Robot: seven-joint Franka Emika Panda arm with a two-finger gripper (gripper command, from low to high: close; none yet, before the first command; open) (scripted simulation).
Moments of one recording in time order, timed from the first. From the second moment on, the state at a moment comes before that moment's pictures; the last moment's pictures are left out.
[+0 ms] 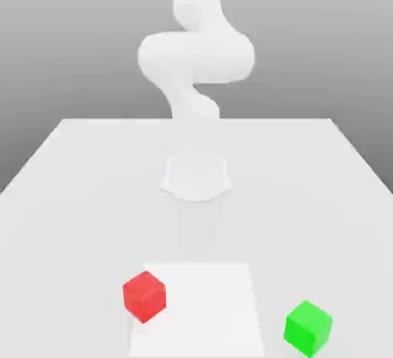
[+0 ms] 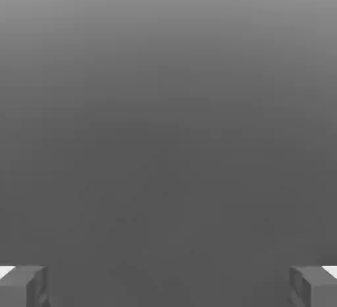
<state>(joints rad) -0.04 -0.71 0.02 -2.34 -0.02 2.35 0.87</state>
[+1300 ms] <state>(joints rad) -0.25 0.17 0.04 -2.66 -0.02 2.83 1.38</state>
